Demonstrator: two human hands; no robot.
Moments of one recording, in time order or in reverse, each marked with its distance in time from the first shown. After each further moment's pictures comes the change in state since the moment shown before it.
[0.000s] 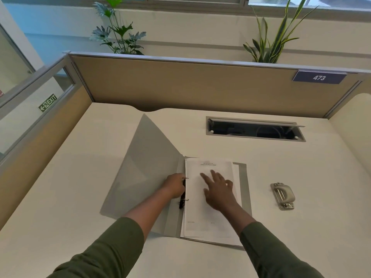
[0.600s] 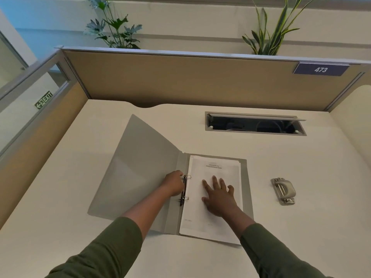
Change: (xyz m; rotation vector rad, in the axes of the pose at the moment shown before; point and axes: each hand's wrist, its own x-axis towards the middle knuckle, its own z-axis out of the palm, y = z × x) left_hand 0.011 -0.006 0.005 -0.004 -0.020 -0.102; right_hand -0.007 0.009 0.029 -0.119 -0.197 0.032
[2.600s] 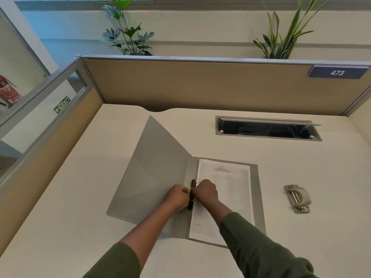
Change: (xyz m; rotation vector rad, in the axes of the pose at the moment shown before) left_hand -0.025 -0.029 0.017 -0.318 0.031 -0.063; right_hand 0.036 -0.083 -0.029 0.816 0.030 0.303
